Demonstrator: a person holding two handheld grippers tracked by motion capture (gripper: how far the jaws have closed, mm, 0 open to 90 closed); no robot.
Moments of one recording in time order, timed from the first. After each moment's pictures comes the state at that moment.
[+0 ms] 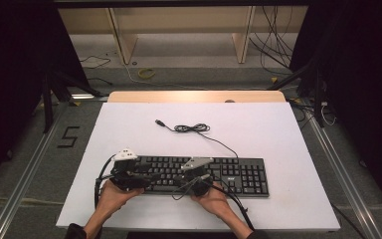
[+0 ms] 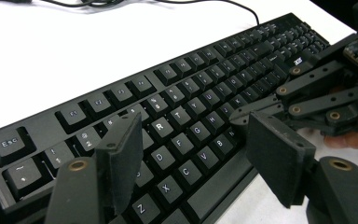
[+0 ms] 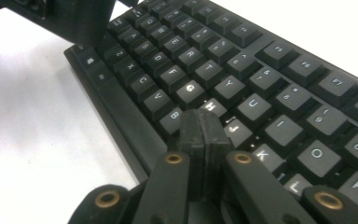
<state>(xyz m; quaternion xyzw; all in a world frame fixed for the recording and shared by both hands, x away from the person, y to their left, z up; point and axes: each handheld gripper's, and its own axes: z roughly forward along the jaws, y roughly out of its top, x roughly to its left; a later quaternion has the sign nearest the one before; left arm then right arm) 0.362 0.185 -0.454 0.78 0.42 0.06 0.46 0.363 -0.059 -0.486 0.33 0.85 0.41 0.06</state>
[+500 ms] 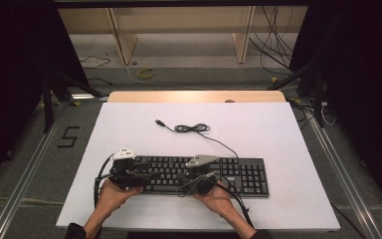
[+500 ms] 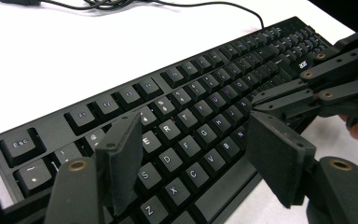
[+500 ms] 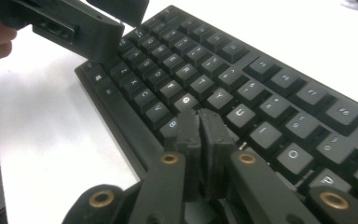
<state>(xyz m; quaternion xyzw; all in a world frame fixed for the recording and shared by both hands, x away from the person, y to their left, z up) 0.365 0.188 -0.455 0.78 0.42 0.06 0.46 0.362 -0.070 -0.473 0.34 0.84 0.43 0.06</state>
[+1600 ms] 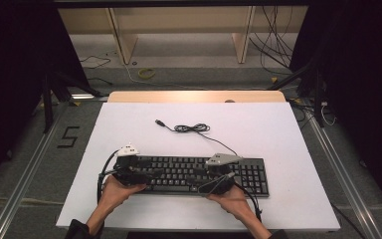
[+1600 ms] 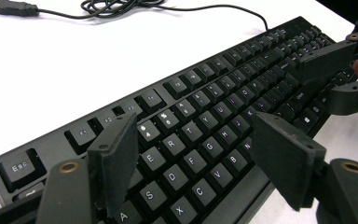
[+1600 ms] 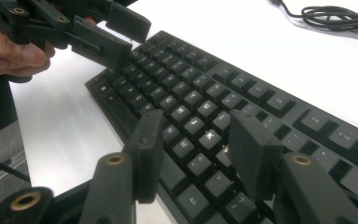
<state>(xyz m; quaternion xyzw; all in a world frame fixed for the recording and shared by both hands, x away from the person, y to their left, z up) 0.375 0.181 -0.454 0.79 0.41 0.07 0.45 0.354 -0.116 -0.457 0.35 0.81 0.47 0.06</state>
